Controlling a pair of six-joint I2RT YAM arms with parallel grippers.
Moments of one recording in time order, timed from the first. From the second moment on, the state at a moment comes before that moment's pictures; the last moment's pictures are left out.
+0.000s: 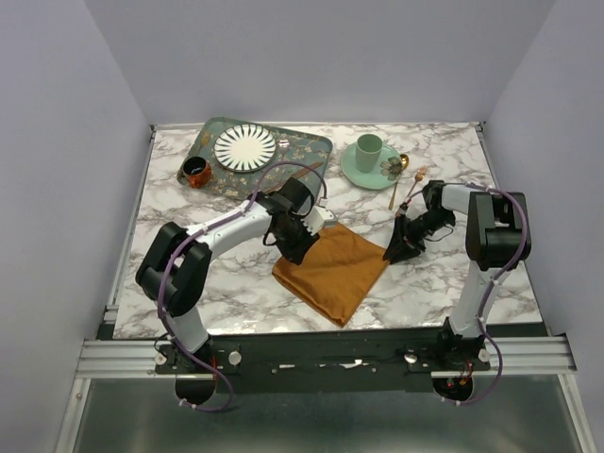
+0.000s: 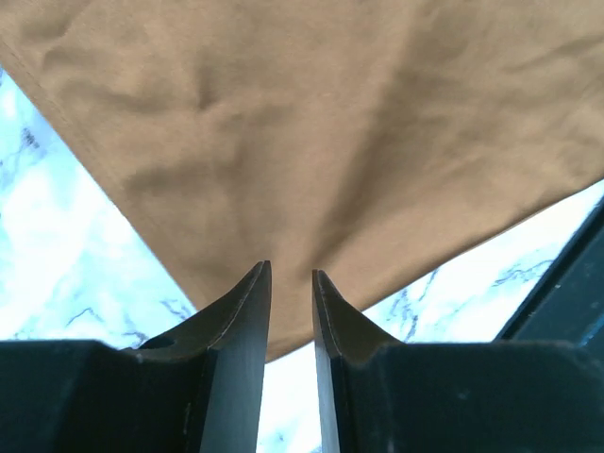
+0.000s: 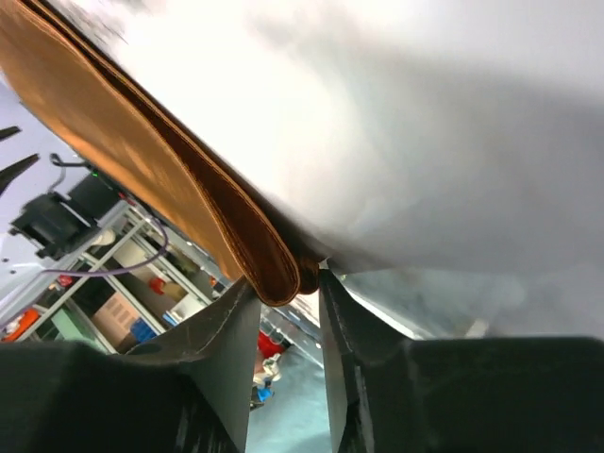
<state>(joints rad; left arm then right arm) -0.67 1.72 1.20 -0.71 0.37 0.33 -0.01 1.98 1.15 -0.93 -0.71 0.05</state>
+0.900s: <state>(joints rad) -0.76 1.59 1.13 -0.40 0.44 0.20 0.05 1.93 1.34 -0.88 -0.73 0.04</state>
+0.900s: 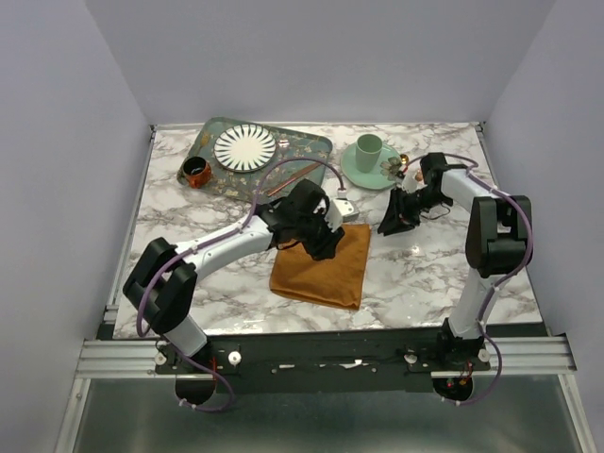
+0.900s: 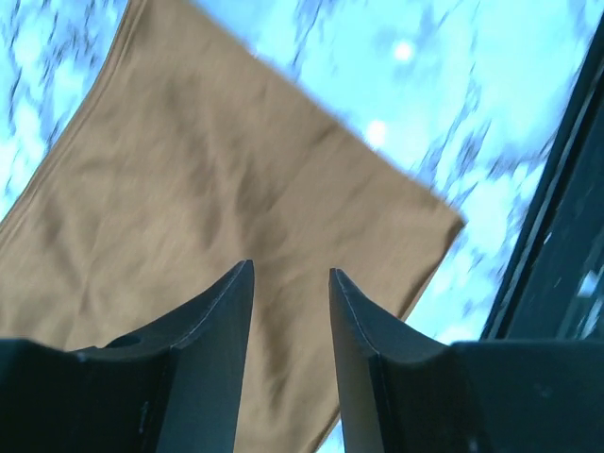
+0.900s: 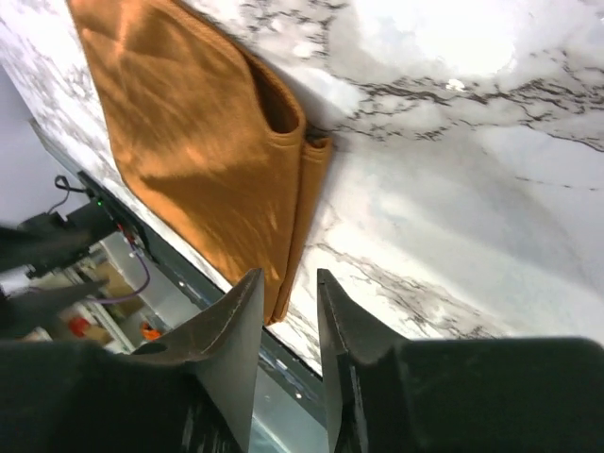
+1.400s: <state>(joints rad) -1.01 1.78 1.21 -0.28 0.16 -0.19 0.06 2.00 1.24 -0.67 -0.78 0.19</state>
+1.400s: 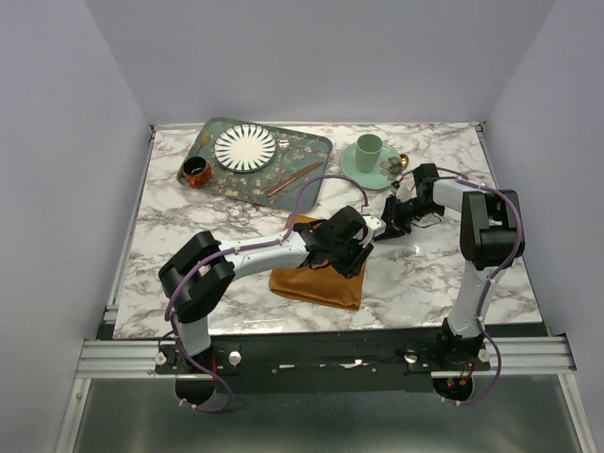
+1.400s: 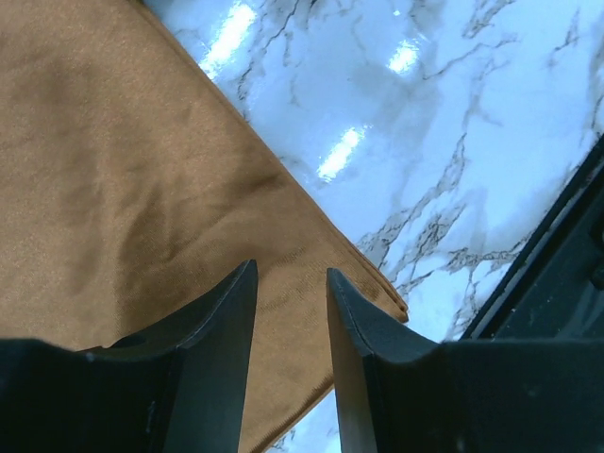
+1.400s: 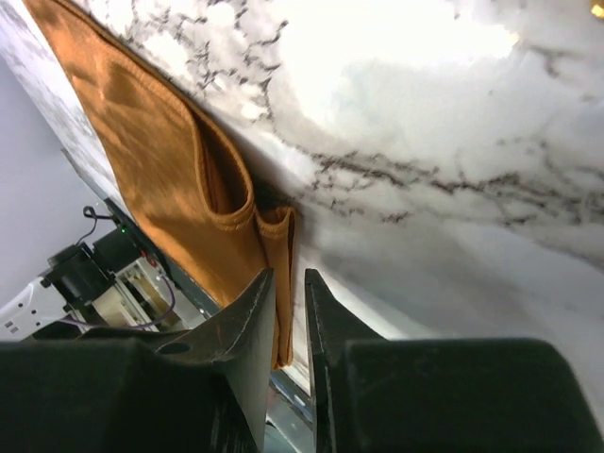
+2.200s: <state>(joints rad) -1.00 1.85 1.25 -0.29 0.13 -0.26 0.08 2.04 1.23 -0.56 -0.84 0.24</state>
